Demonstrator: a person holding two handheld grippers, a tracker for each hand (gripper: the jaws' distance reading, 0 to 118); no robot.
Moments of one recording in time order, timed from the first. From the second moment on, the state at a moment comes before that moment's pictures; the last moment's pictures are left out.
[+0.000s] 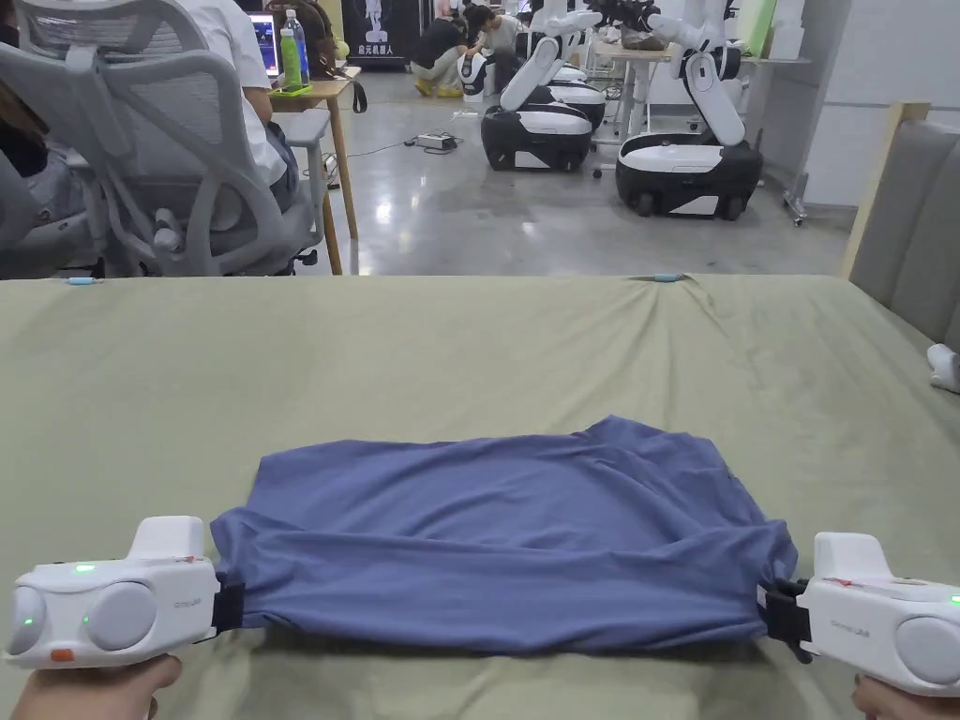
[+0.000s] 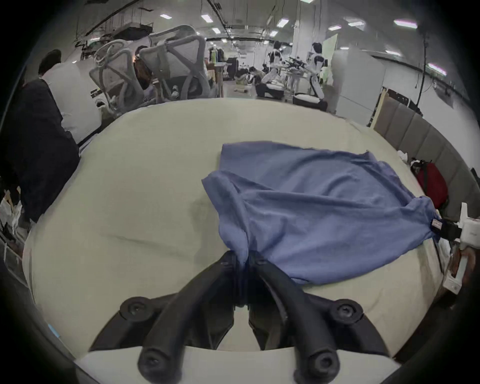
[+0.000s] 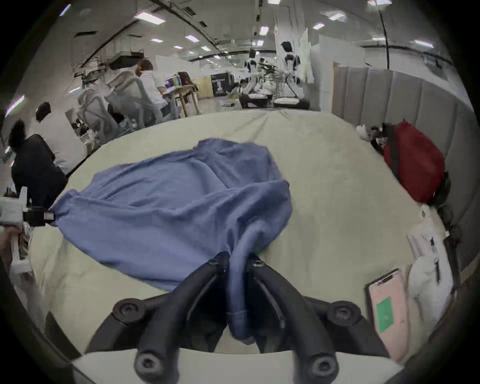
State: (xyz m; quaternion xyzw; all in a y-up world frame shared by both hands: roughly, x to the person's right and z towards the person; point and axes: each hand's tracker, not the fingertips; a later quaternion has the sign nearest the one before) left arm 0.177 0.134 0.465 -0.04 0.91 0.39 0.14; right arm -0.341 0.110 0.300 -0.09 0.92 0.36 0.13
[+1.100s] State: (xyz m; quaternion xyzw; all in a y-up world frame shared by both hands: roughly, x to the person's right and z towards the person) left arm 0.114 0.141 0.373 -0.06 0.97 0.19 0.16; right arm -0.187 0.144 0.268 0.03 0.98 0.18 0.12
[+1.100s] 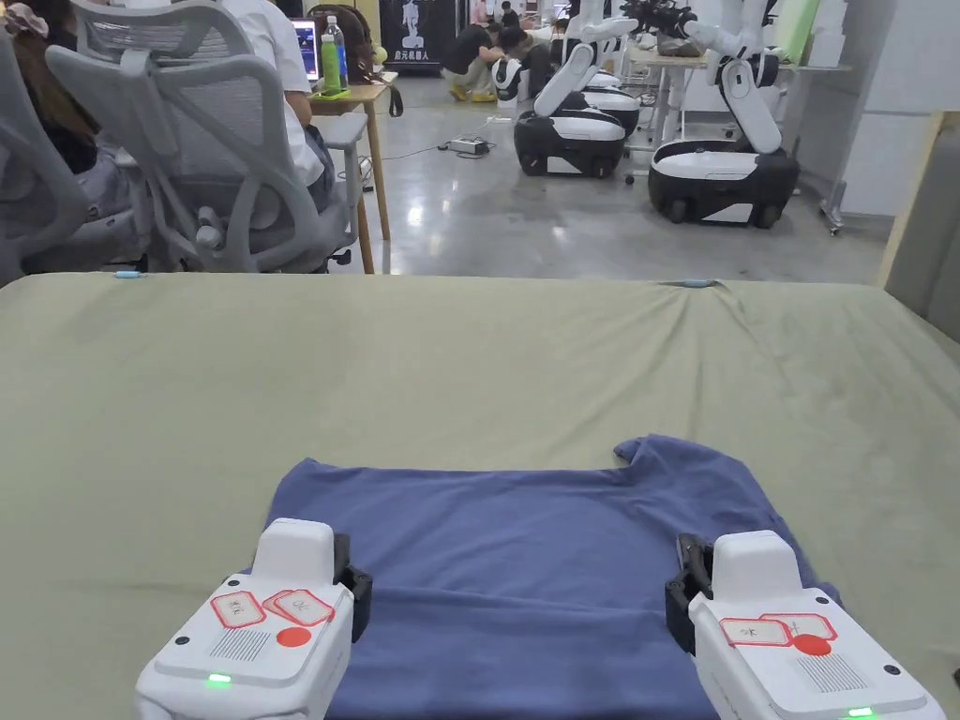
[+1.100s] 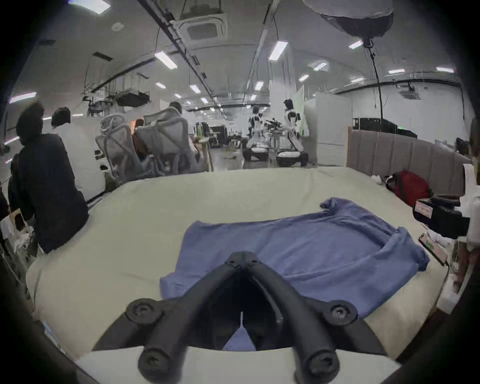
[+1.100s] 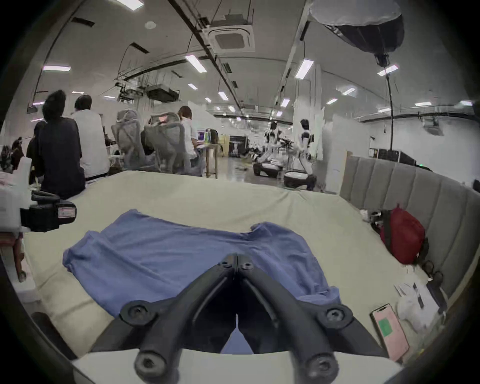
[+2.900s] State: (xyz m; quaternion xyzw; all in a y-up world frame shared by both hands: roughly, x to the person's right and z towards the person) left arm 0.114 0.130 0.636 -0.06 0.92 0.36 0.14; right arm -0.424 0.087 0.512 -0.10 0.88 0.44 0.14
